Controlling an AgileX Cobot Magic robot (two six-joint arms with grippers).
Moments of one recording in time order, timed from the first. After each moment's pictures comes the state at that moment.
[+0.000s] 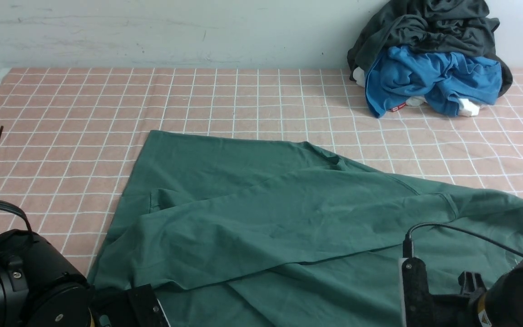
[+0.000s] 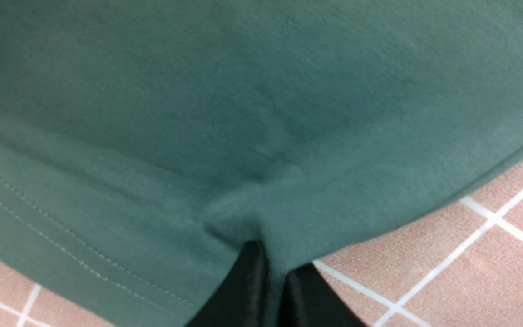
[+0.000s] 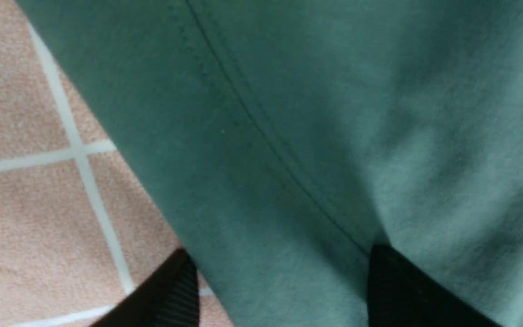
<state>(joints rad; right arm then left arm) 0.52 1.48 -0.57 -0.13 0.72 -0.72 -0.57 1.37 -0.57 0.13 0.86 0.35</state>
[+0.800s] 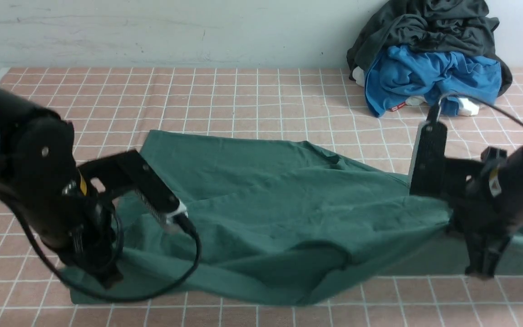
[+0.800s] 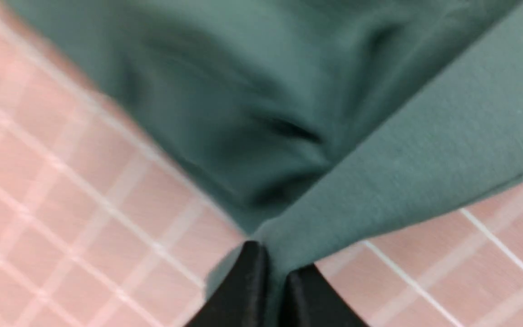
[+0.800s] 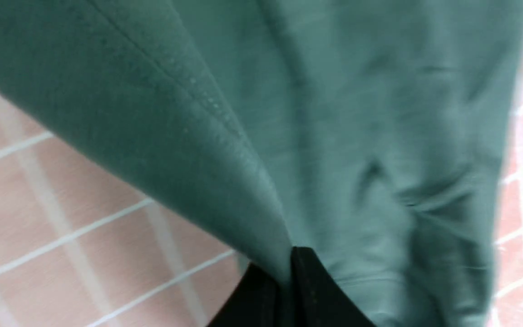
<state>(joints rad) 0.37 1.48 -1.04 -0.21 0.94 -0.64 -0.33 1.46 -1.05 0.13 1.02 0.44</state>
